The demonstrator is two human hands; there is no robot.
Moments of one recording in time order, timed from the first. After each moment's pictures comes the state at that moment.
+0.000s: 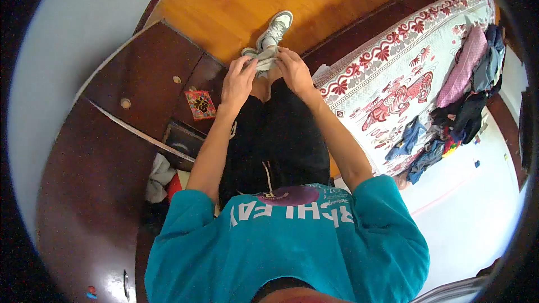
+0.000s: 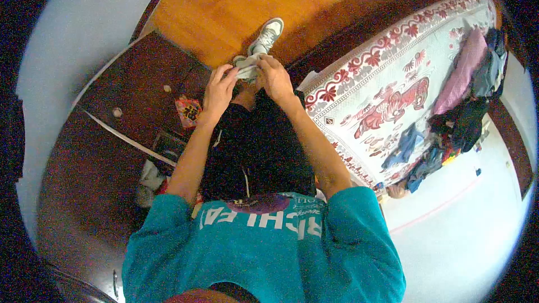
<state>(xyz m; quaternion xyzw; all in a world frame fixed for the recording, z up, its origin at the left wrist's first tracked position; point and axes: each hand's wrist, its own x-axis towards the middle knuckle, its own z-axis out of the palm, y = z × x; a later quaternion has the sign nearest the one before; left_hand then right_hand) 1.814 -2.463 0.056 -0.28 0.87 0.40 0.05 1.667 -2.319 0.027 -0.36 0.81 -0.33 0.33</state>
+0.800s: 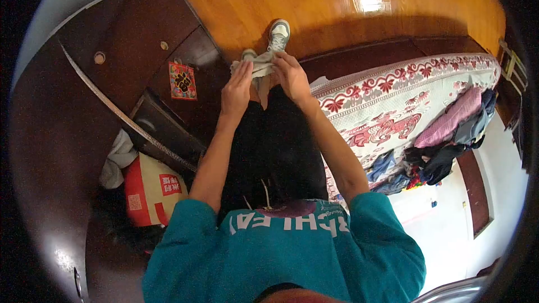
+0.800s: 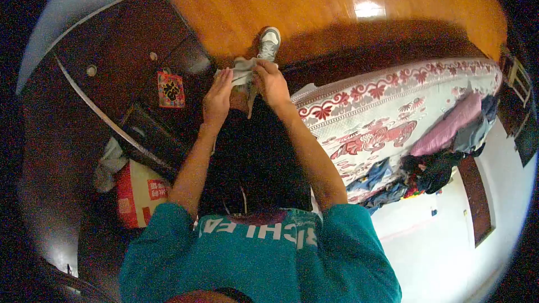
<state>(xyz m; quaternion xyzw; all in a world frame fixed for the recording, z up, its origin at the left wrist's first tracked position) 1.875 -2.383 0.019 -0.44 0.81 0.39 0.01 1.685 -2.311 -0.011 -0.47 0.72 -0.30 0.41</state>
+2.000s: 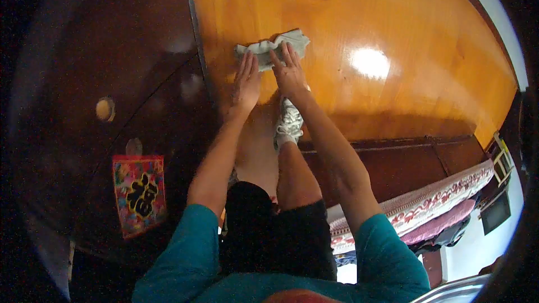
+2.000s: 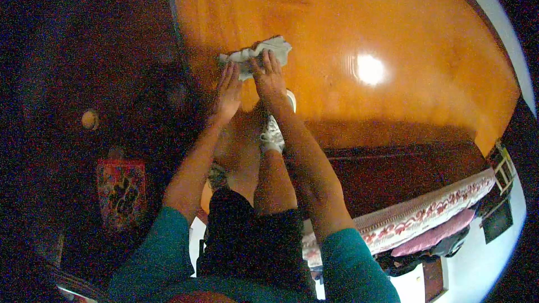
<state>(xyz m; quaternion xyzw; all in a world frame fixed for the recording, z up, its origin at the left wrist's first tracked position) 1.929 -2.414 -0.444 -0.55 0.77 0.32 0.01 1.758 -2.418 -0.453 -0.70 0.63 -0.11 0.31</state>
